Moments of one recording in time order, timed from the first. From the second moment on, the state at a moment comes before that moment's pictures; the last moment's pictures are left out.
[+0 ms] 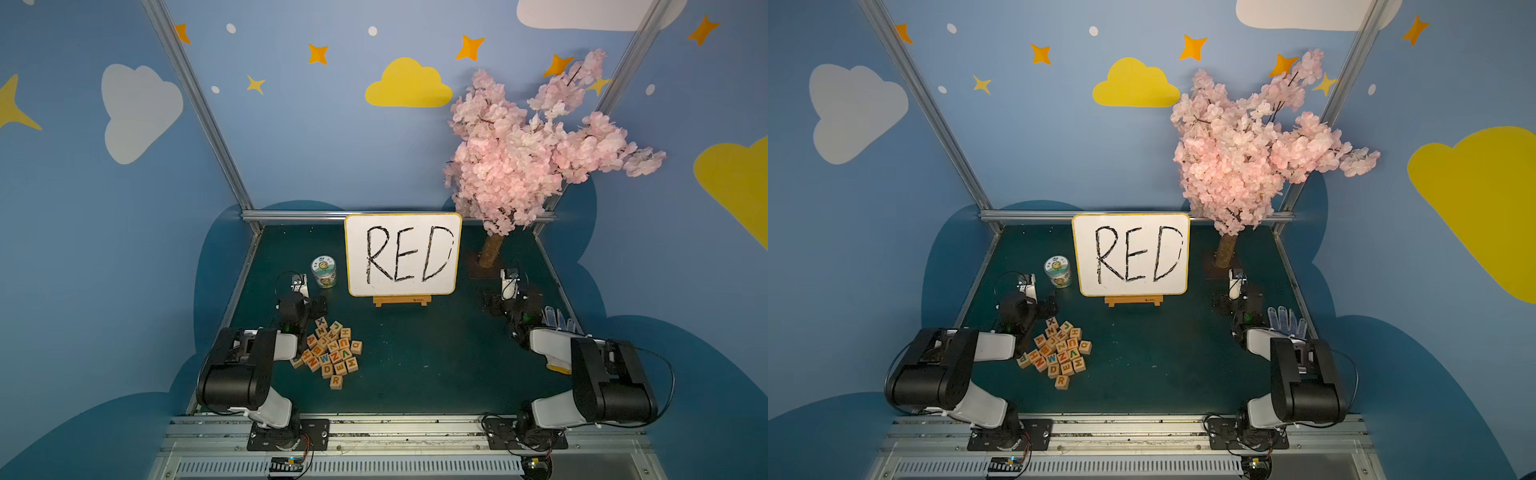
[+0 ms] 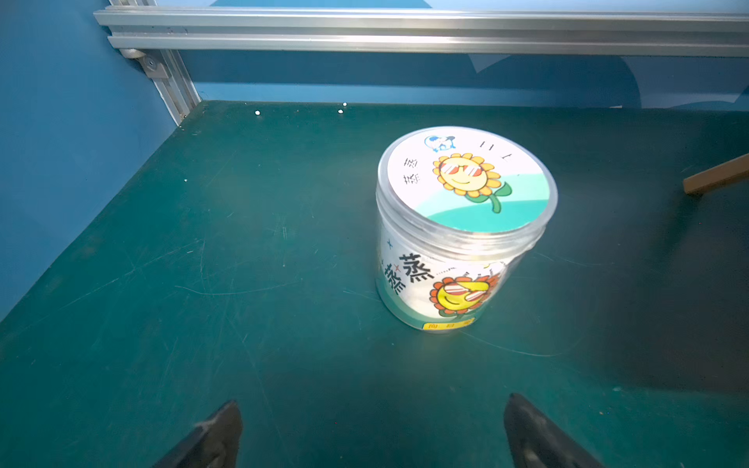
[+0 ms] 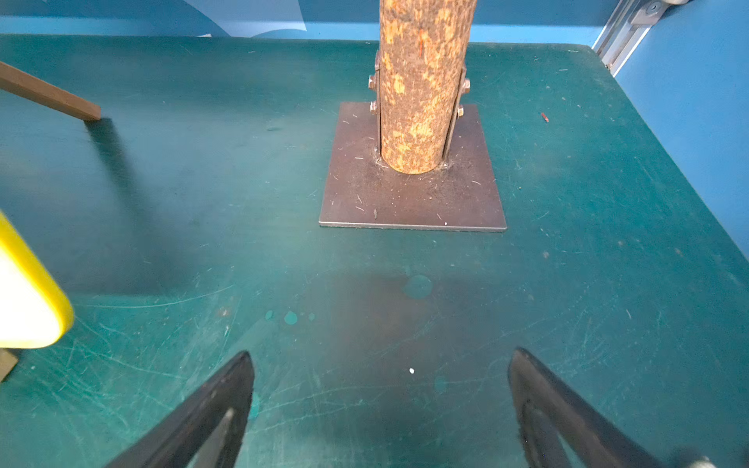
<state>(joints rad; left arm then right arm) -0.01 1.56 0.38 0.74 -0.07 -0.04 0.04 1.46 0.47 0.48 -0.09 -0.05</state>
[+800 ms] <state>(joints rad) -0.01 1.56 0.38 0.74 -0.07 -0.04 0.02 1.46 0.47 0.48 -0.11 -0.05</state>
